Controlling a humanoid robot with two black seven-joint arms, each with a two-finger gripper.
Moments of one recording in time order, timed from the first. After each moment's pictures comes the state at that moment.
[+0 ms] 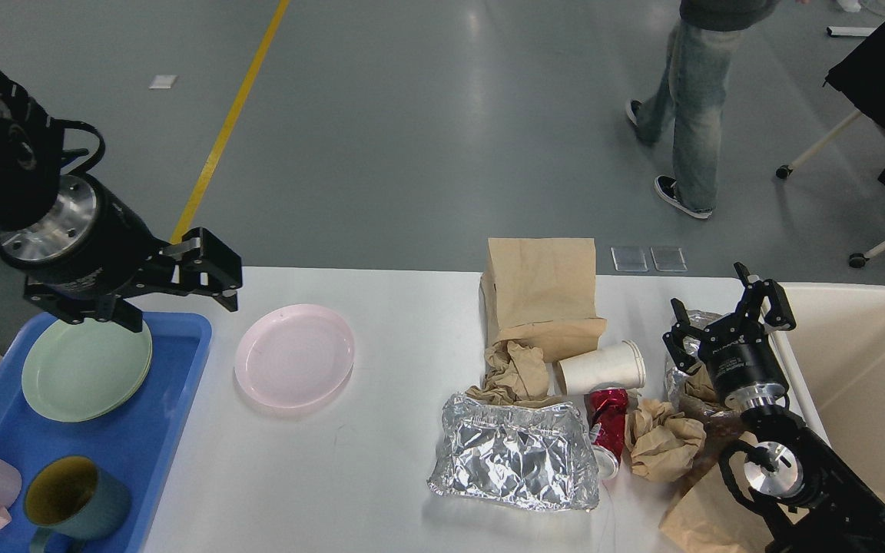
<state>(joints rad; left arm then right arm) -2.53 0.18 1.63 -1.74 -0.25 -0.60 -0.16 0.27 -0.14 1.34 0.75 -0.52 0.37 0.37</state>
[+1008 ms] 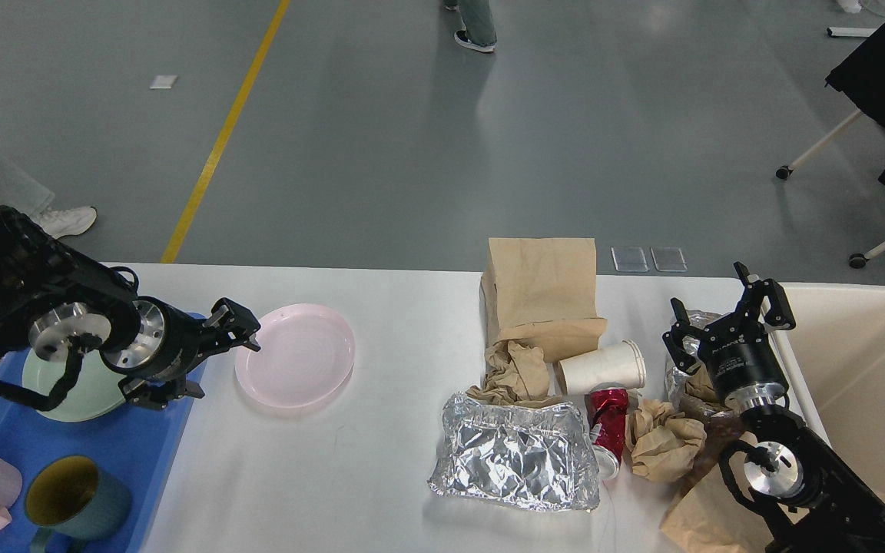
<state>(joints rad) -1.74 0.31 1.39 -1.37 -0.62 -0.22 -0.09 0.27 -0.14 1.34 0.75 -0.52 0.37 0.37</state>
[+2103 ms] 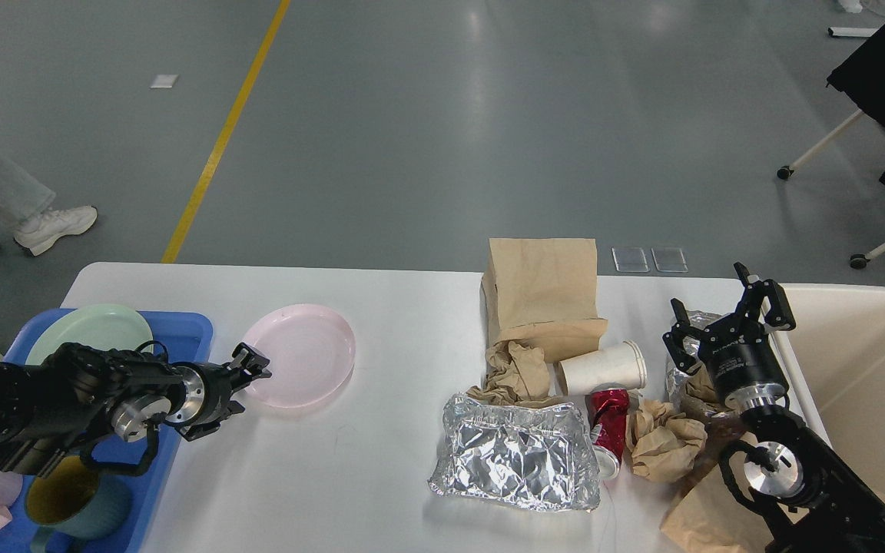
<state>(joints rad) -1.15 0.31 0.93 -0.82 -0.45 -0.09 -0.06 0.27 -0.14 1.35 0.75 -0.52 0.37 0.37</state>
